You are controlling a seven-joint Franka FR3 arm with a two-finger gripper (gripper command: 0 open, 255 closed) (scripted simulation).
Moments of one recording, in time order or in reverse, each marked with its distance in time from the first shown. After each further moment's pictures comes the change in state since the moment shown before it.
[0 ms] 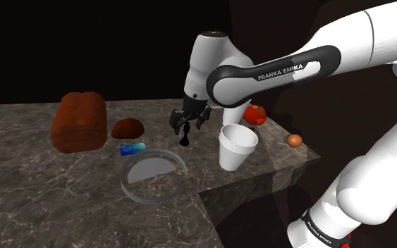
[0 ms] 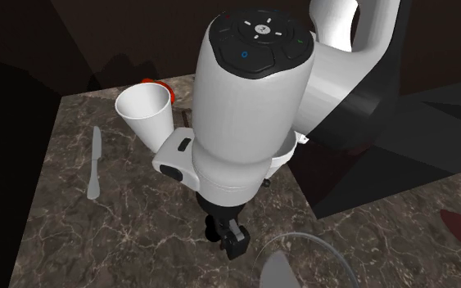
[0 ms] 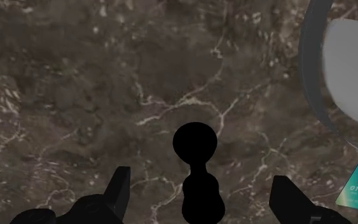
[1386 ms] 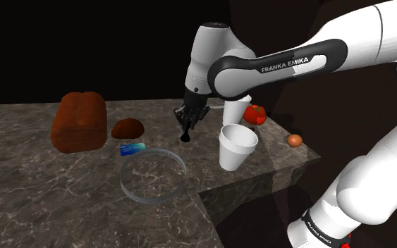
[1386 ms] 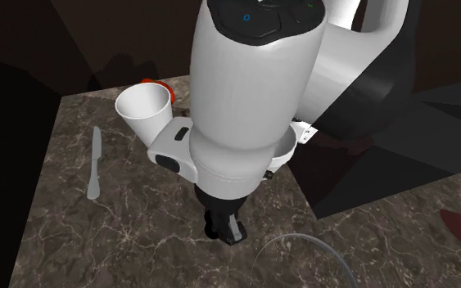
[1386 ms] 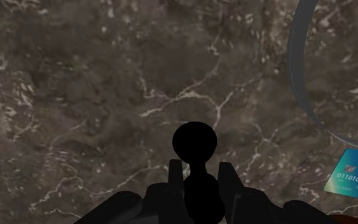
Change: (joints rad) arm 0.000 -0.020 -0.003 0.030 0.014 -0.047 -0.013
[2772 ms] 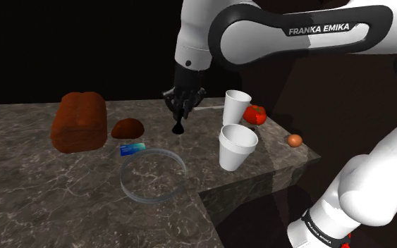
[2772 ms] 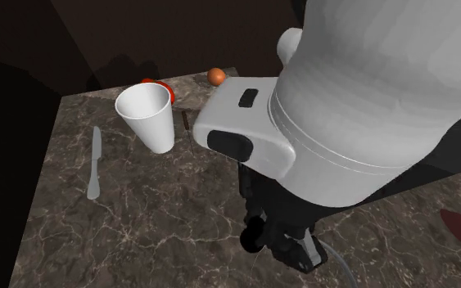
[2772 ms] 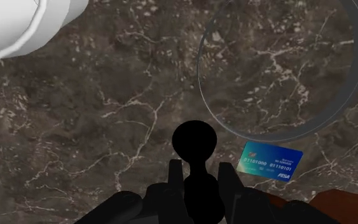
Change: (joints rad) arm 0.060 -0.014 0.078 0.216 0.007 -0.240 0.117
